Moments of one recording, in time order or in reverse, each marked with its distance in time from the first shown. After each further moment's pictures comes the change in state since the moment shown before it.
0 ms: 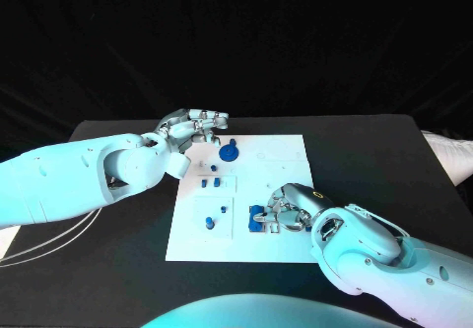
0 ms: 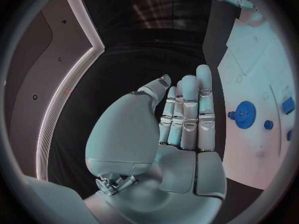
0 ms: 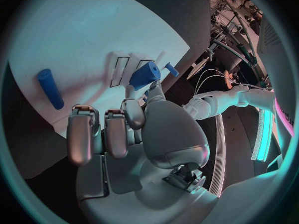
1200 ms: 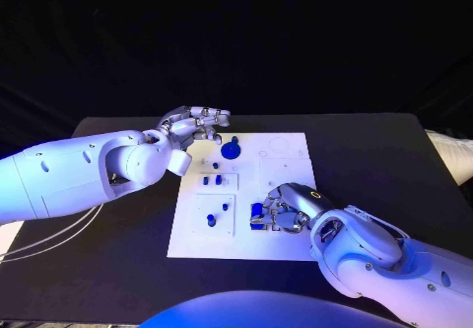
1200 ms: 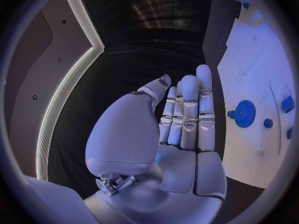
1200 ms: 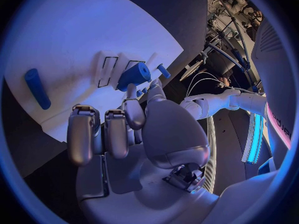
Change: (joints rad) left arm 0.000 -0.004 0.000 0.000 0.000 0.002 -0.003; left_hand 0.000 0.000 0.000 0.000 0.000 -0.004 0.004 0.004 0.000 -0.007 0.000 0.000 0.001 0.000 0.000 0.000 -0.001 0.000 0.000 0.000 -0.004 -0.001; right arm -0.009 0.003 -0.007 0.009 -0.050 -0.003 0.069; right_hand 0.003 -0.011 0.013 -0.013 -0.028 0.033 -0.018 0.030 0.030 0.011 -0.011 0.008 0.010 0.002 -0.013 0.004 0.001 0.000 0.000 -0.007 0.000 0.011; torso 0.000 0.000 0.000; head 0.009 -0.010
